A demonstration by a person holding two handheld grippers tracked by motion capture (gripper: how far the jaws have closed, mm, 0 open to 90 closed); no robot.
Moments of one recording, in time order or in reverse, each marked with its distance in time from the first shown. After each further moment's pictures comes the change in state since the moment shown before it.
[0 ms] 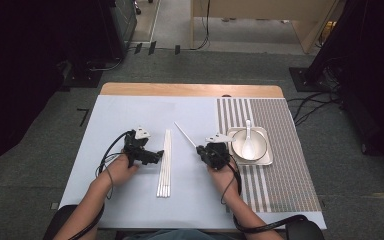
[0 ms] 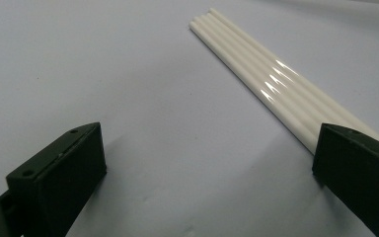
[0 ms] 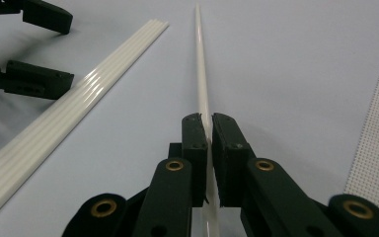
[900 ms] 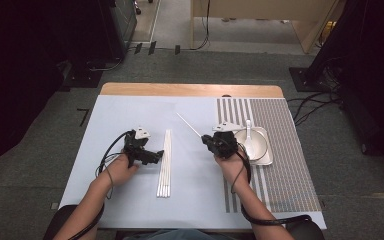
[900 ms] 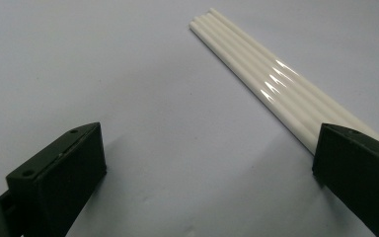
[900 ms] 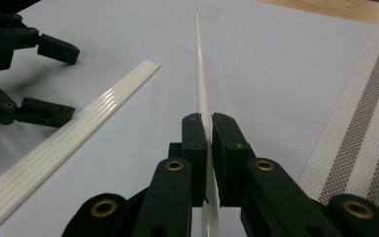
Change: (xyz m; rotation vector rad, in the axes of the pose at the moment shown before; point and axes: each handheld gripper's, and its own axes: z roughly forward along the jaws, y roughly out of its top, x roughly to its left) left arm 0.000 0.000 0.000 0.001 0.000 0.001; right arm -0.020 0.033 -0.021 -0.035 0.031 -0.069
